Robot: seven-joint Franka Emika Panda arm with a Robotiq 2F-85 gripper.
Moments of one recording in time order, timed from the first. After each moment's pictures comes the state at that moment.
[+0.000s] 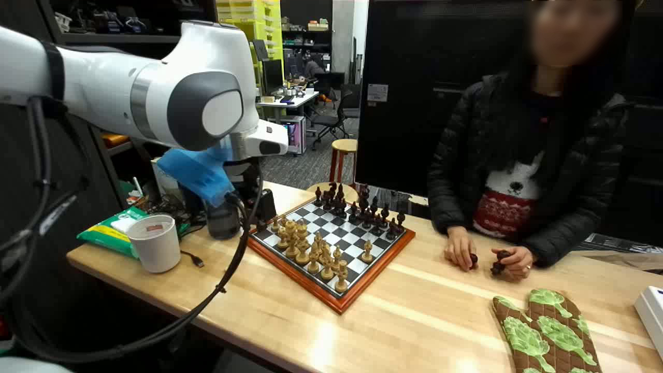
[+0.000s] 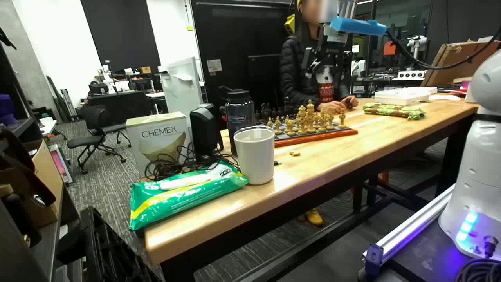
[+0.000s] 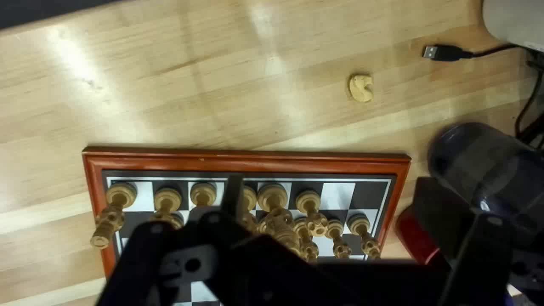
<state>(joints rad) 0.04 -0.71 0.13 -2.63 0.18 2.10 0.31</state>
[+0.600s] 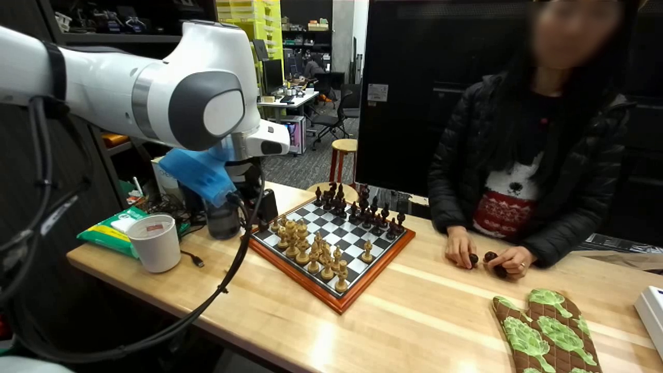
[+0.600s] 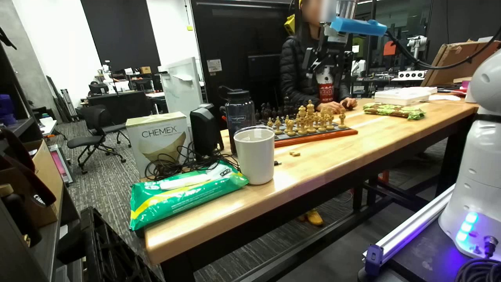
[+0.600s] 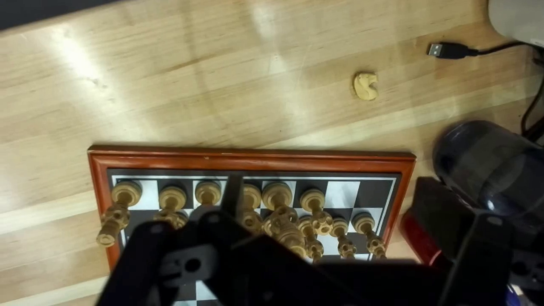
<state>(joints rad) 0.03 -0.71 0.13 -2.63 0.17 2.10 0.31</state>
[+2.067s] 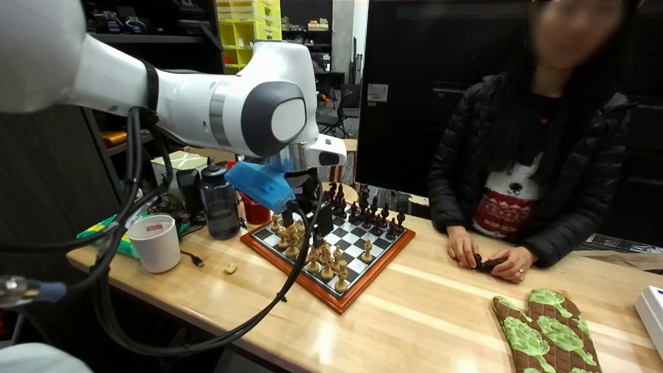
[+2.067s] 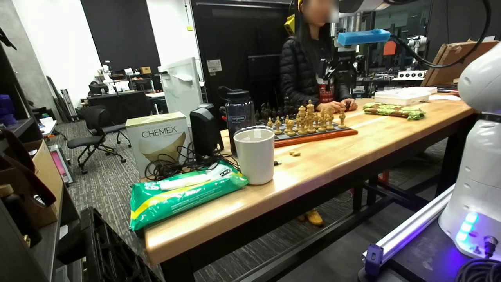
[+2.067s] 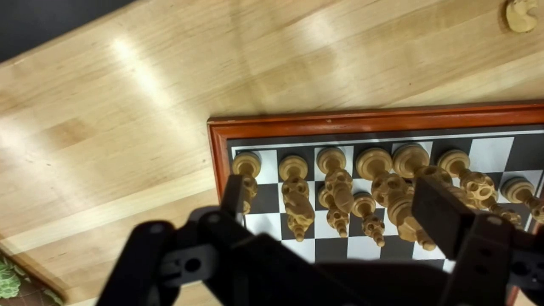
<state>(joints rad) -0.13 -0.57 0.07 -2.57 0.00 2.10 0.32</state>
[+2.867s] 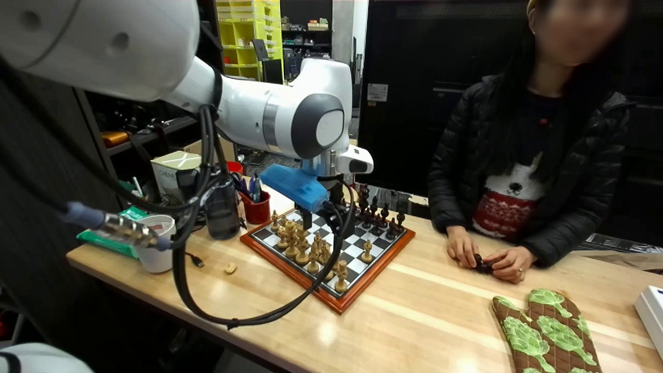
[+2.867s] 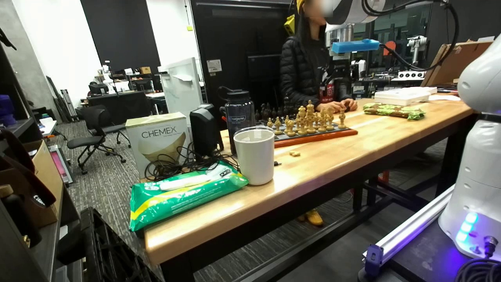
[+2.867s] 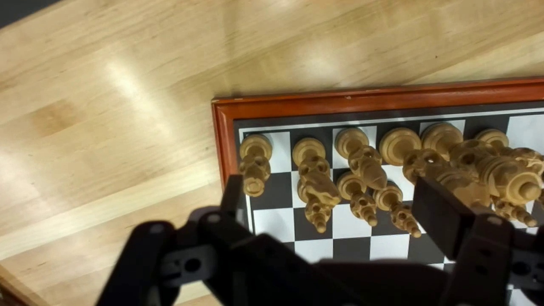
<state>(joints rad) -0.13 -0.35 0.00 -2.44 0.00 2.10 0.26</state>
